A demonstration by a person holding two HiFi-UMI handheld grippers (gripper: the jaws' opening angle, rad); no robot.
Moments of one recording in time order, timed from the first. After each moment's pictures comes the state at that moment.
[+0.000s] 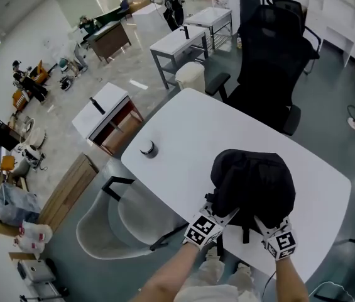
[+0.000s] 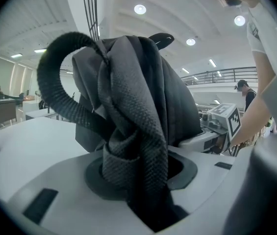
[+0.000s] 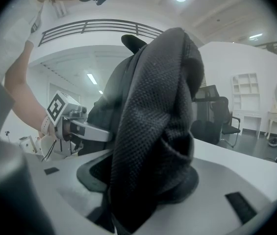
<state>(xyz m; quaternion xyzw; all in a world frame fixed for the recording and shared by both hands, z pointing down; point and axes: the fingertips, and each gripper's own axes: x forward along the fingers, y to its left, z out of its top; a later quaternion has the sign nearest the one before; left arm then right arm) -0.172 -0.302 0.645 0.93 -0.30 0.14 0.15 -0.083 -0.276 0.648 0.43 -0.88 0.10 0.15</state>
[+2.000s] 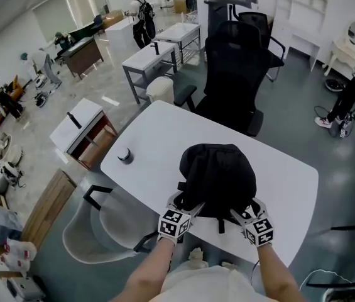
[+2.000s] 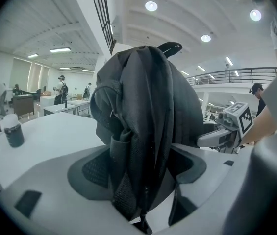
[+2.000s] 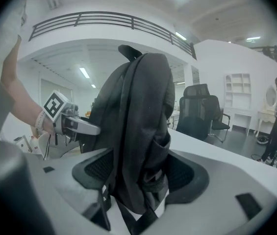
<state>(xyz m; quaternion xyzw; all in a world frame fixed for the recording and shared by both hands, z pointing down) -0.215 -0.302 0.640 0.89 -0.38 0.15 0.19 -0.058 -0.259 0.635 0.47 -0.85 0.12 0.18</state>
